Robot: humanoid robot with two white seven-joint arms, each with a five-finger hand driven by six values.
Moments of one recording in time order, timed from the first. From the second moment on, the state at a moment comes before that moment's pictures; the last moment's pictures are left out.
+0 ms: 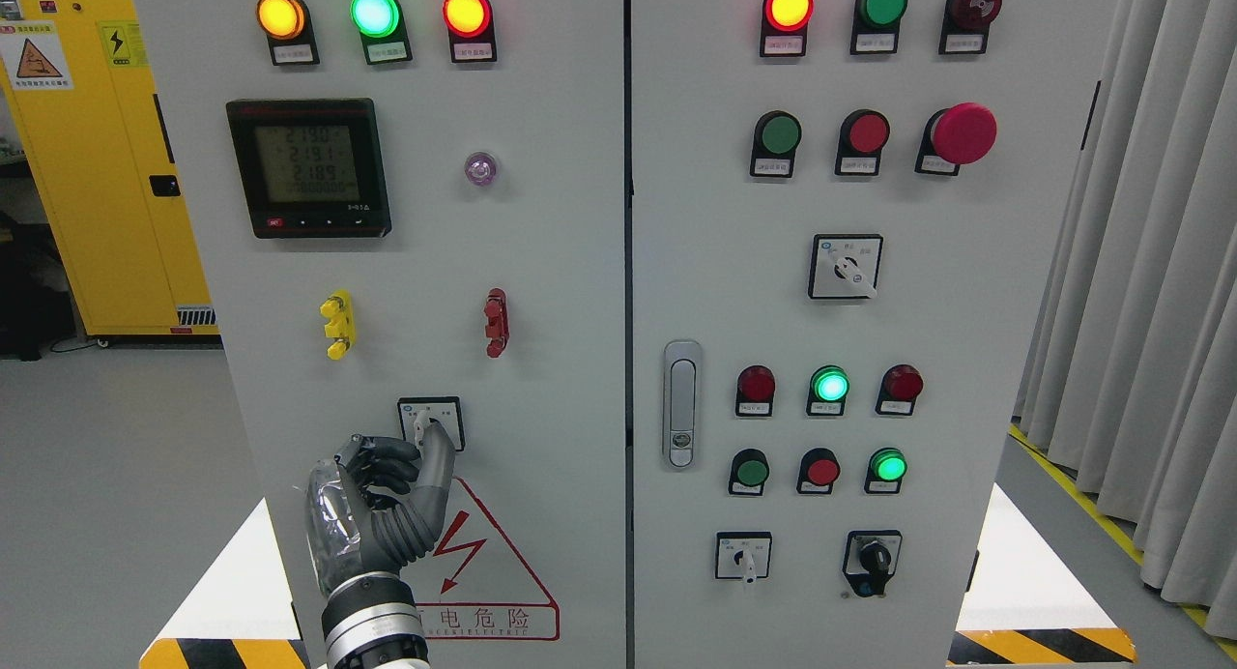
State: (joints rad) left arm -0.42 -0.15 -0.14 -1.85 -0.28 0.54 0.53; right arm 0.12 0.12 0.05 -0.13 0.00 -0.08 -0.24
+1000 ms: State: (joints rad) left arm -0.42 -0.15 -0.14 -1.85 -0.28 0.54 0.53; right arm 0.12 0.12 0.05 -0.13 0.00 -0.08 -0.24
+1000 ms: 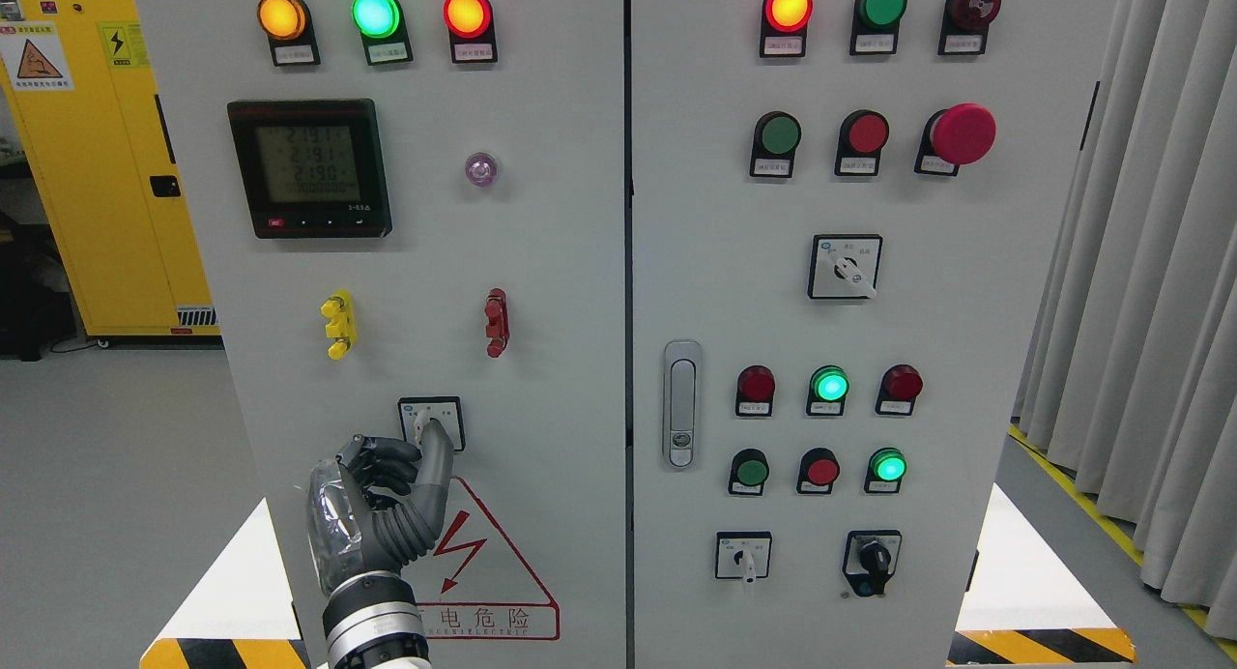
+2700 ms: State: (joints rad) left arm -0.43 -0.15 -0.14 -1.84 -0.28 0.54 0.51; right arm 0.12 0.12 0.05 -0.13 0.00 -0.08 -0.24
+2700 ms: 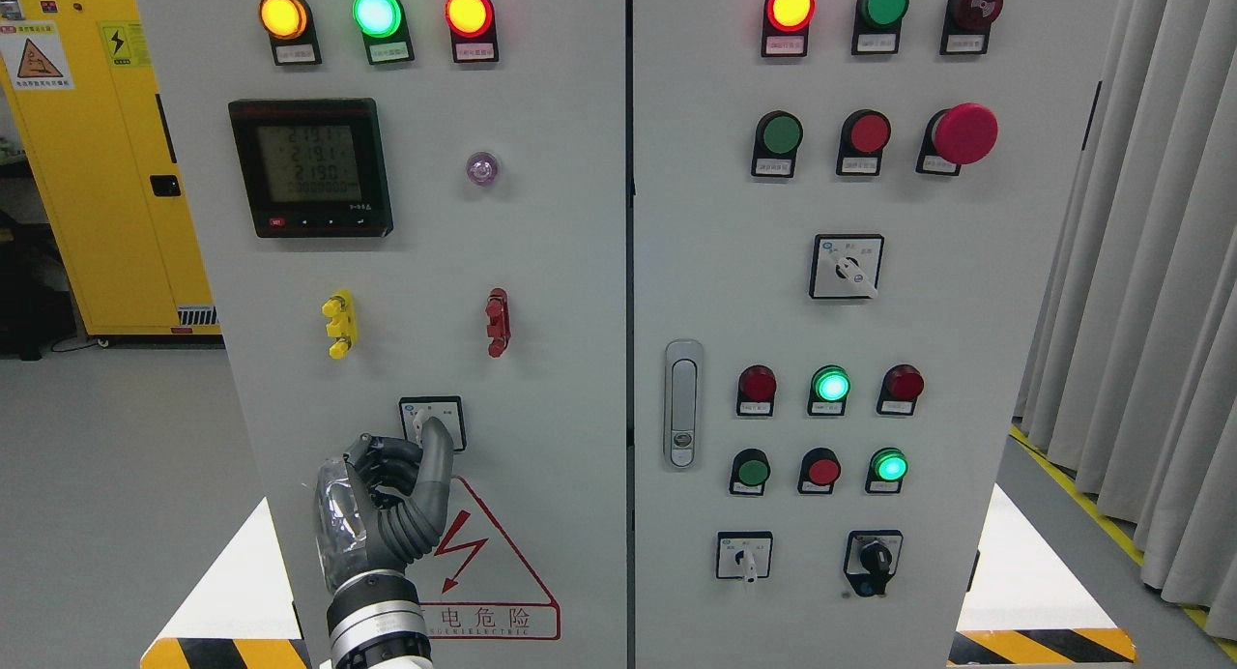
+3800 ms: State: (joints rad) left arm -0.43 -0.15 -0.14 -1.84 -0.27 0.53 0.49; right arm 0.12 0.12 0.05 -0.13 0.00 -0.08 -0.24
